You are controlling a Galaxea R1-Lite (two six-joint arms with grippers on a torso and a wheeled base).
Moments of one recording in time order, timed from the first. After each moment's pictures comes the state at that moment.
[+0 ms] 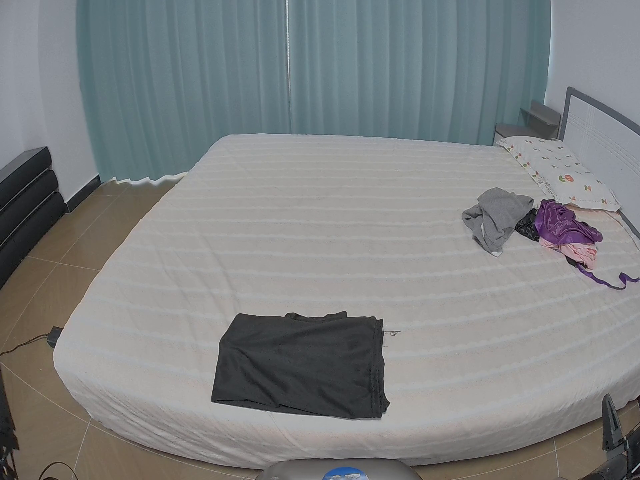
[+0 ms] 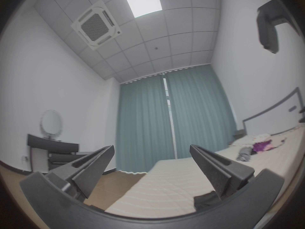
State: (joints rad) left arm 0.02 0.06 -0.05 -0.47 0.13 0.15; right arm 0.00 0.01 -0.02 -0.12 0.05 -0.24
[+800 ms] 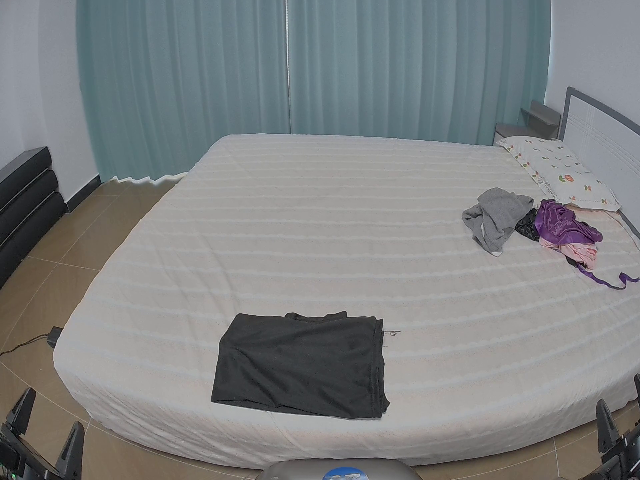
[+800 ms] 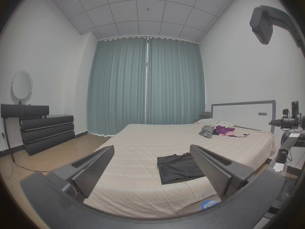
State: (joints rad) left arm 0.00 0.01 -0.02 -0.06 -0.12 -0.03; right arm 0.00 0.01 -0.02 0.01 0.00 -0.01
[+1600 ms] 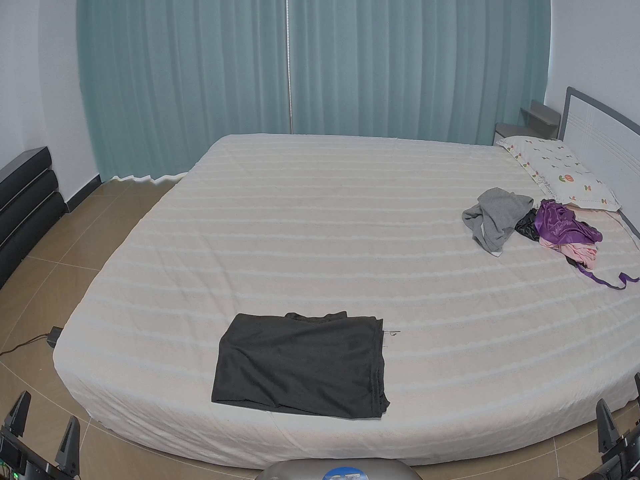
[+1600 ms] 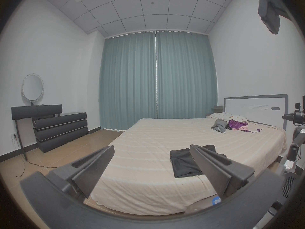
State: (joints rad) left arm 0.00 0.01 -0.02 0.00 0.01 0.00; right arm 0.00 0.01 -0.02 0.00 0.00 -0.02
